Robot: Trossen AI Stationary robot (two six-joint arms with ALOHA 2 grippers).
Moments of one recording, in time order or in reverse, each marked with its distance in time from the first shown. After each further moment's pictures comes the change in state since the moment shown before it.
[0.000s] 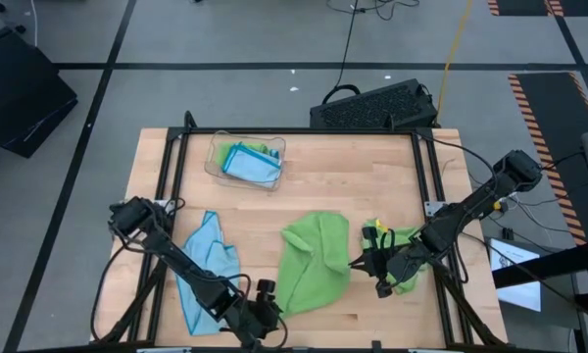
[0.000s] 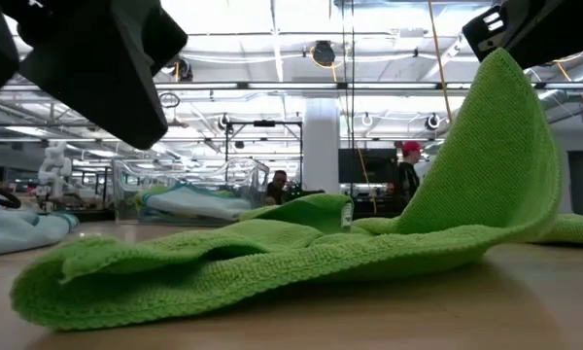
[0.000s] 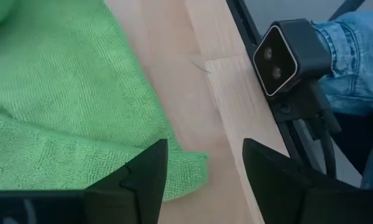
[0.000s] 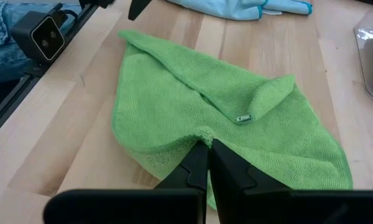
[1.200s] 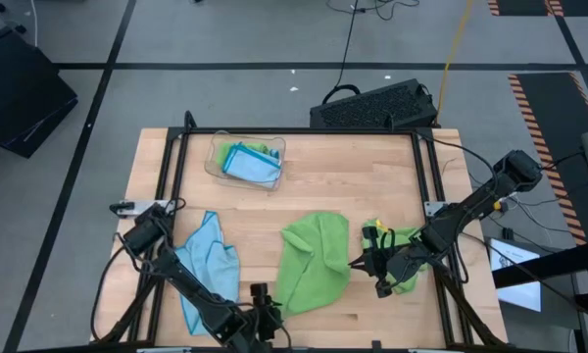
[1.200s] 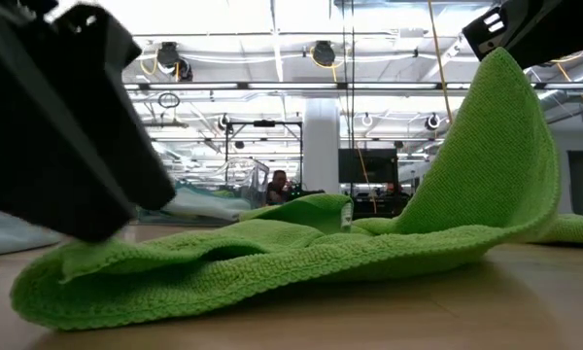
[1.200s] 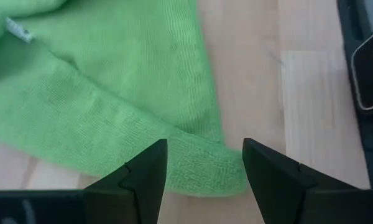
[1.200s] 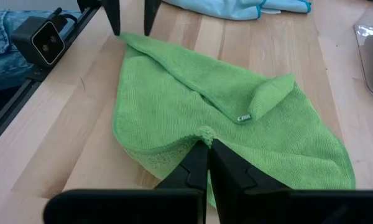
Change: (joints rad) left arm -0.072 0.192 0.230 -0.312 -0.331 -0.327; right arm 0.000 -0.001 0.000 0.001 0.001 0.022
